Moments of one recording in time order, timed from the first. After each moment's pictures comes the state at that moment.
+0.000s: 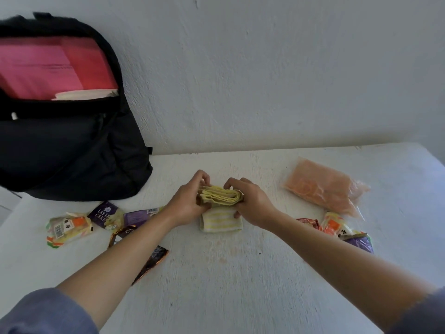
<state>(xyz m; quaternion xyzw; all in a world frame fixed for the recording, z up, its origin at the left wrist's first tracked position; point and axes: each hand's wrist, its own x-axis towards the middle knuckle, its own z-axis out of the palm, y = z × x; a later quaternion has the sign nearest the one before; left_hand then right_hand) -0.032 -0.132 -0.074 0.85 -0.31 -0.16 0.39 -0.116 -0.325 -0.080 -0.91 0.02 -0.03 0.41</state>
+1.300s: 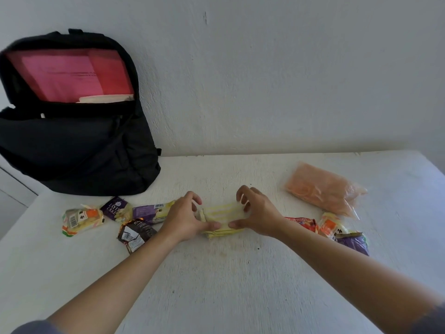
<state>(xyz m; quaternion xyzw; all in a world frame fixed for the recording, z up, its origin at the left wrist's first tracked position) -0.088 -0.113 -0.073 0.93 -0.14 -0.13 0.33 -0.148 -0.334 -0.084 -0.93 0.01 0.02 0.36</state>
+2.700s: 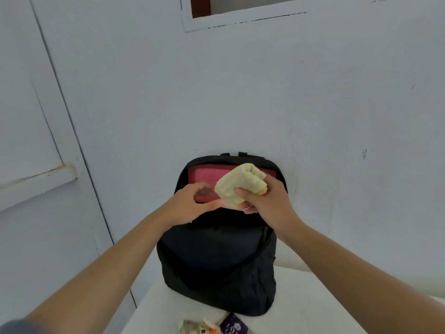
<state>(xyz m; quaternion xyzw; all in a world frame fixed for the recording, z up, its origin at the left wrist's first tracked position) 0.122 0.146 0.160 0.91 -0.22 0.01 0.35 0.073 -0.070 0.154 -0.71 -0.09 -0.16 0.68</state>
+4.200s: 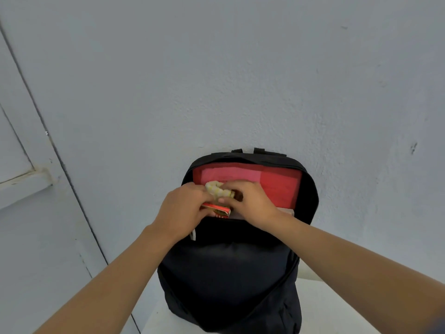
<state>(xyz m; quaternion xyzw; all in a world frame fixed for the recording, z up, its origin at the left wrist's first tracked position) 0.204 0.170 0.129 0.91 -0.31 0.27 0.07 0.205 -0.029 0.113 -0.88 -0.21 -0.20 0.37</state>
